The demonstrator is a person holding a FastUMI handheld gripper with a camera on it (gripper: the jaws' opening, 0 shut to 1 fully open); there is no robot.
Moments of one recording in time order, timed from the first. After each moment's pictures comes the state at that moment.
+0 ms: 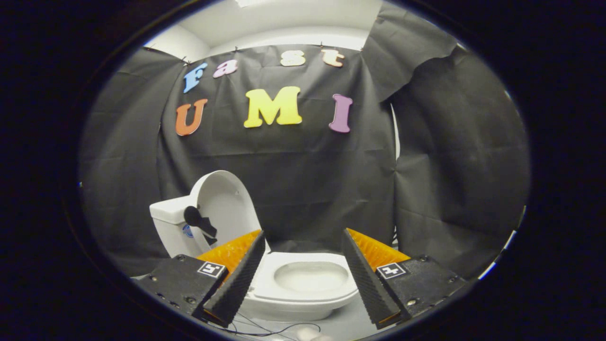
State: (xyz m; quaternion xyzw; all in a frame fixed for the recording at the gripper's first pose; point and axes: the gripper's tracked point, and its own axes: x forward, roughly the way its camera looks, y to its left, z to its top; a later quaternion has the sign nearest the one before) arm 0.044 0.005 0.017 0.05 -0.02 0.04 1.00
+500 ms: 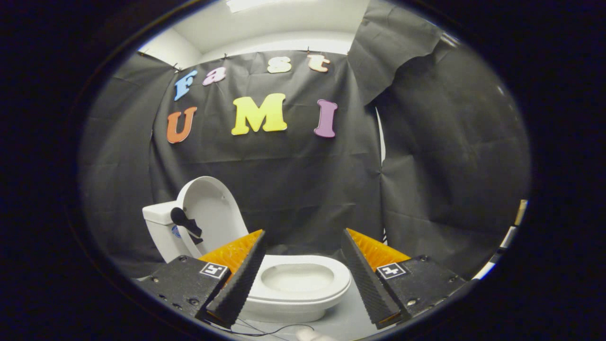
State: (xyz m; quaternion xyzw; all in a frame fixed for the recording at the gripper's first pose) arm 0.035 -0.033 0.011 0.06 -0.03 0.02 1.00
